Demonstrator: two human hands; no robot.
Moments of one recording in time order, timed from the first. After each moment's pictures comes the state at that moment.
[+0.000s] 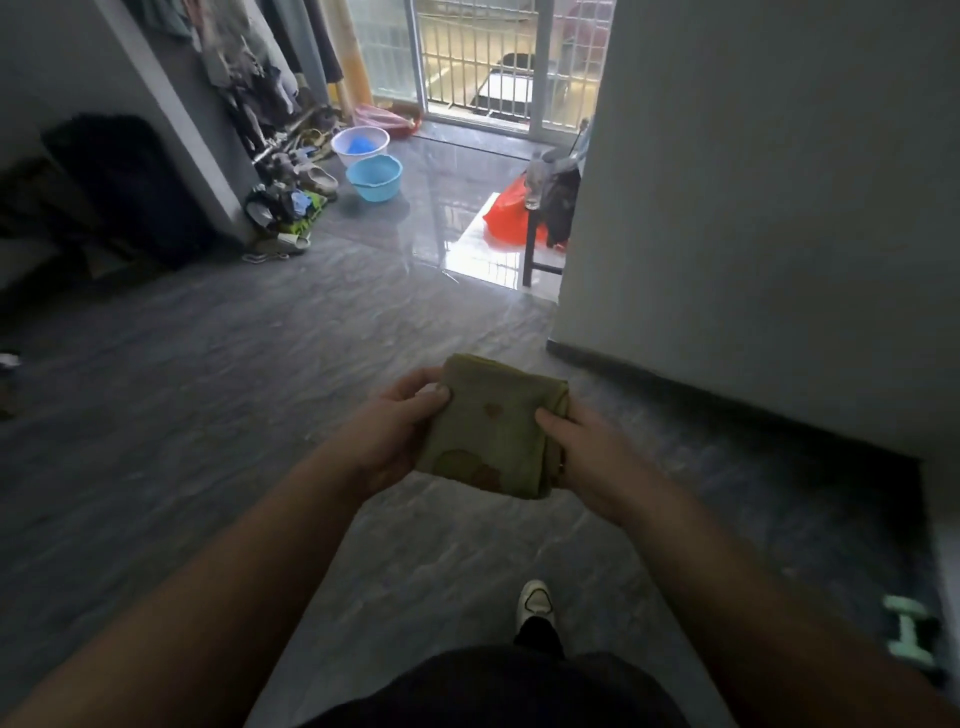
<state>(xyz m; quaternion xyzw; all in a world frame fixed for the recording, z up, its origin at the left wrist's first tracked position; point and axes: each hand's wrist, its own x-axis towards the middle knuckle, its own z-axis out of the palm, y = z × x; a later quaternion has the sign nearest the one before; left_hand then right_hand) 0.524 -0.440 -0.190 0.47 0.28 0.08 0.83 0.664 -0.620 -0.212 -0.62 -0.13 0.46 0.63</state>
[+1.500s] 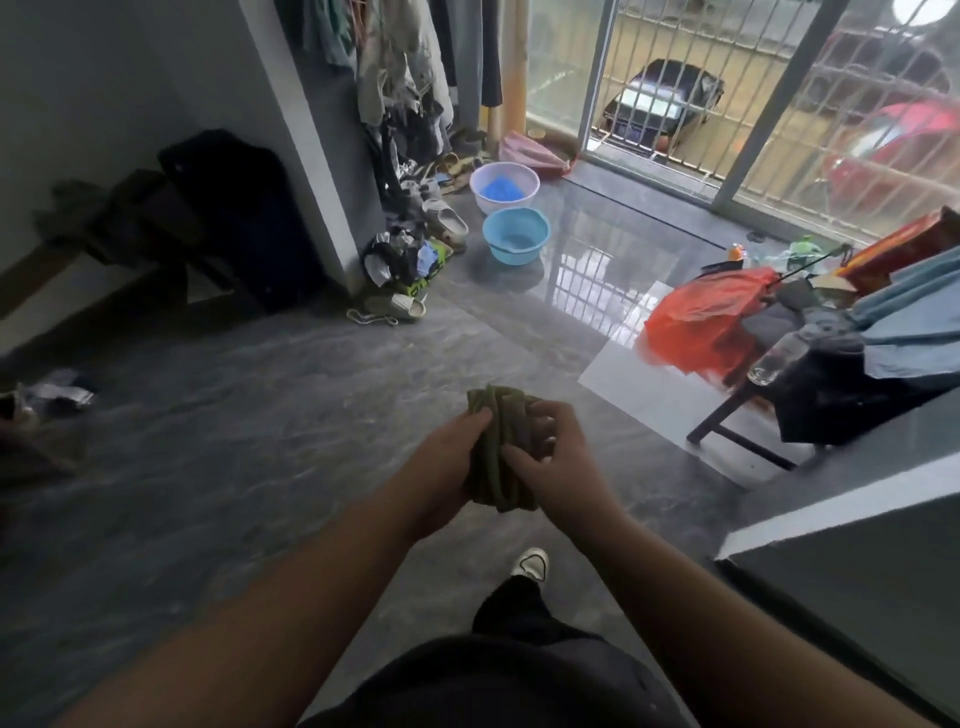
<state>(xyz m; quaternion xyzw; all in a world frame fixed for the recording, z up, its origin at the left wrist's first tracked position) 0.764 0.271 -0.237 0.43 0.39 0.15 0.80 0.875 0.177 -0.234 -0.72 -0.31 0.36 0.51</state>
